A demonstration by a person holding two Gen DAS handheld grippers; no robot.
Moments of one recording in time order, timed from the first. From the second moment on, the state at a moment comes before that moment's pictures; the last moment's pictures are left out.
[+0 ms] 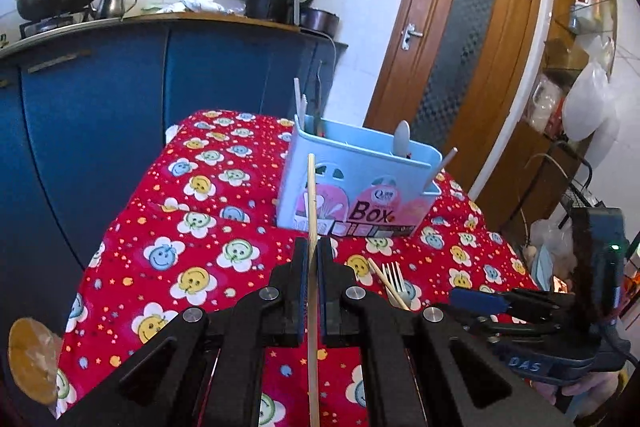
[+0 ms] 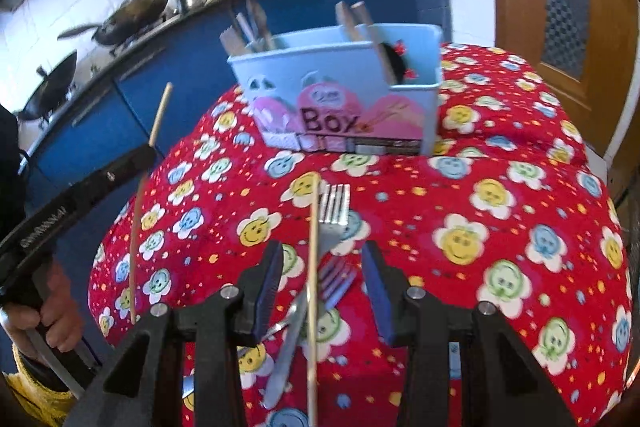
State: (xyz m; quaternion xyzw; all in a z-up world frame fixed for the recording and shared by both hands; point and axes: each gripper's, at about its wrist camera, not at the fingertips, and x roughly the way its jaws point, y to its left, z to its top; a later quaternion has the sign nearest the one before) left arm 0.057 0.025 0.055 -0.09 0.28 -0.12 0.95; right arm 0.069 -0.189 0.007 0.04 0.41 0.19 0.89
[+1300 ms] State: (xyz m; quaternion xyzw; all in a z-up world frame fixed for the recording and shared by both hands) left arm 0.050 0.029 0.055 -0.11 0.24 -0.12 0.96; right arm 0.095 -0.174 0.010 0.06 0.41 0.21 0.89
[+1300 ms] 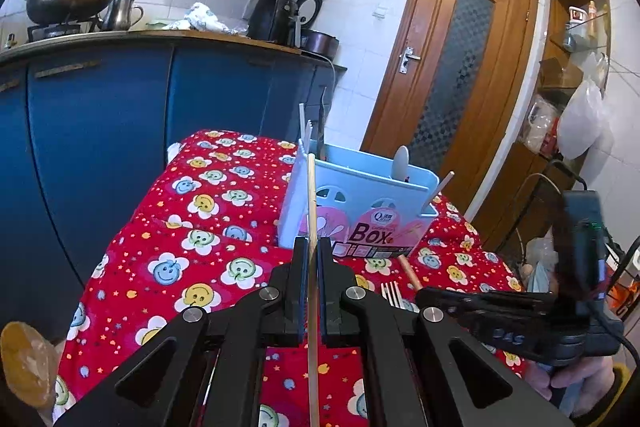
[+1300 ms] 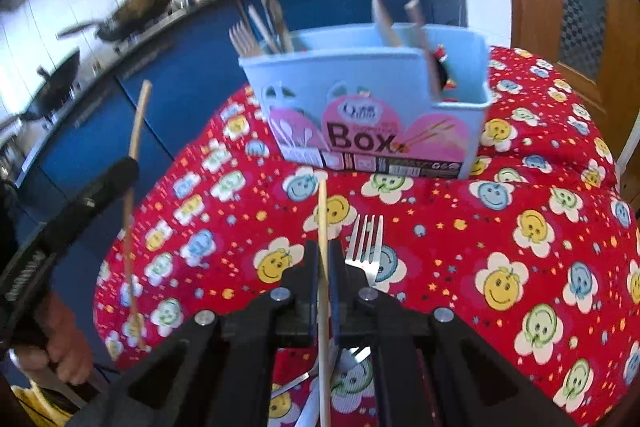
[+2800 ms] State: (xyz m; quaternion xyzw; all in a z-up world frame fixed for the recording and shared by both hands) left arm 0.117 -0.018 0.146 -0.09 0.05 -0.10 0.99; right arm 0.077 -0.239 0.111 0.15 0.10 0.18 0.97
